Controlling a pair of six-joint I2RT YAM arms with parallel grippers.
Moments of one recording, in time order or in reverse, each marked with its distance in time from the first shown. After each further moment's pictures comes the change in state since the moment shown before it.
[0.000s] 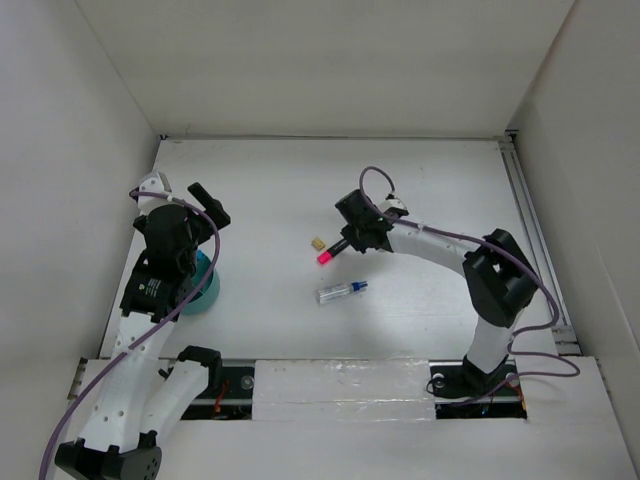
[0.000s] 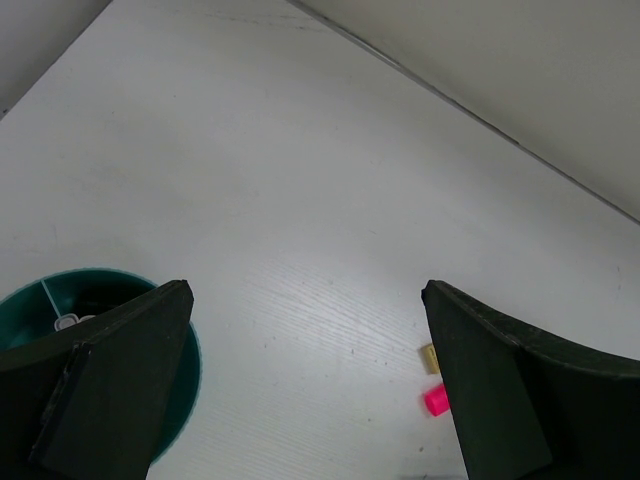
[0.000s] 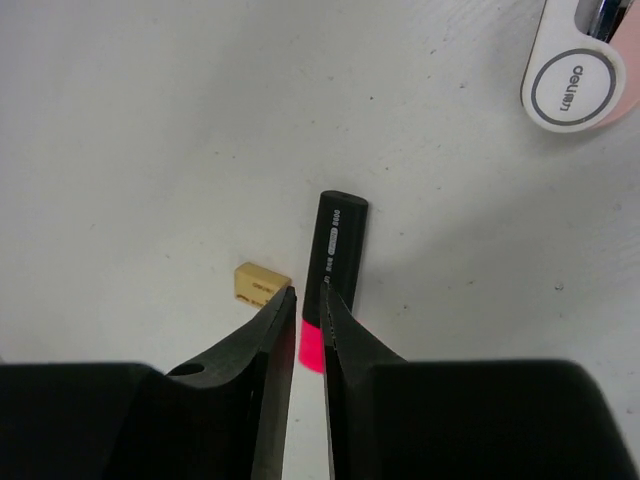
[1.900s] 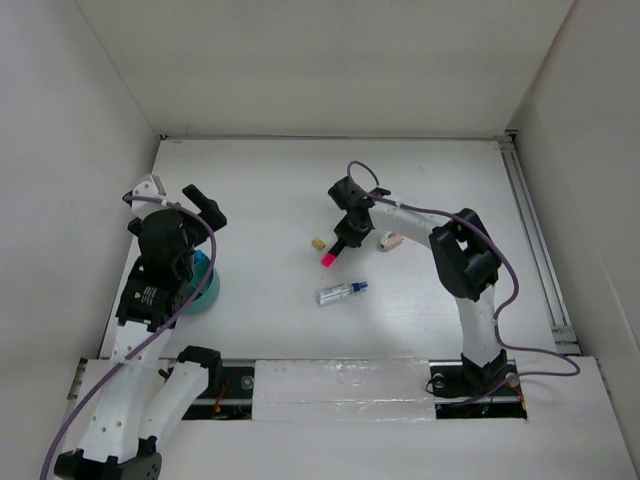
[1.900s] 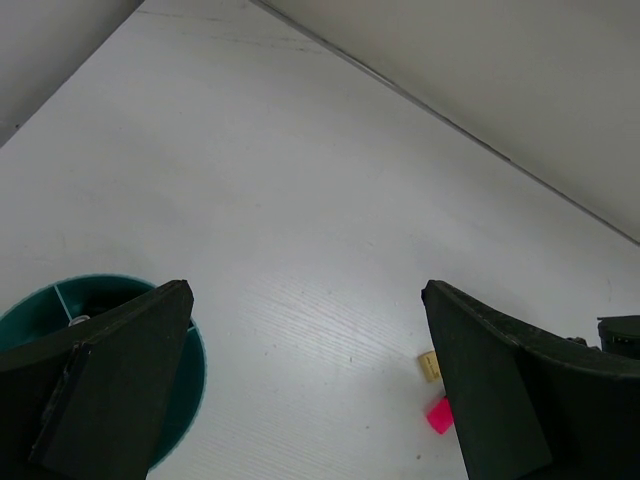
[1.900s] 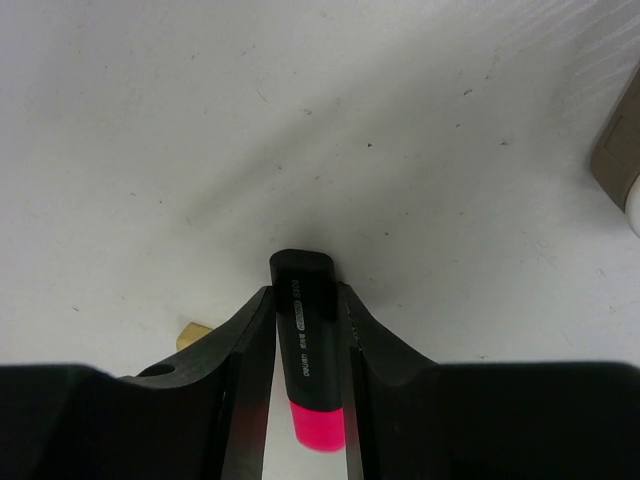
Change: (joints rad) left arm 0.000 -0.040 0.000 0.000 -0.016 0.008; right arm -0.079 0.296 0.285 -0.208 -0.163 -0.122
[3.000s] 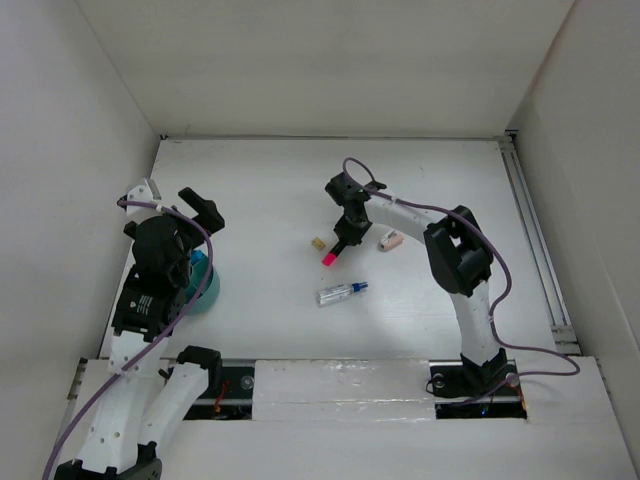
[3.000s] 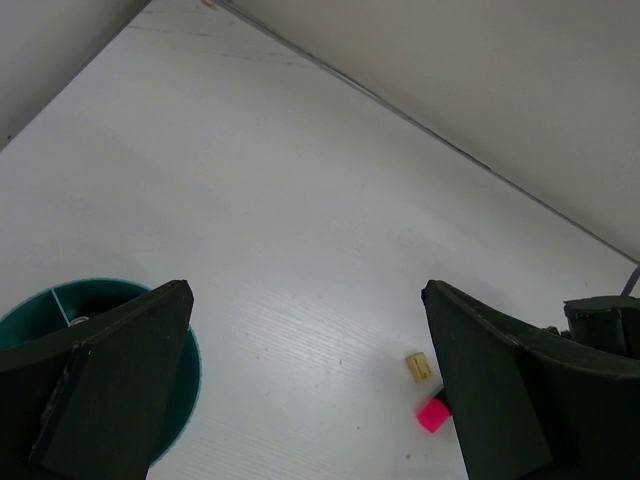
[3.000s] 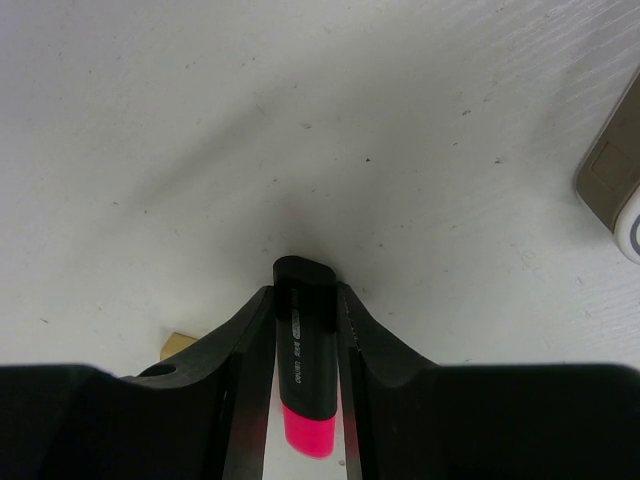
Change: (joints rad) left arm 0.000 -0.044 0.000 -0.001 0.011 0.000; right arm -0.006 0.074 0.122 -0.126 0.000 -0.069
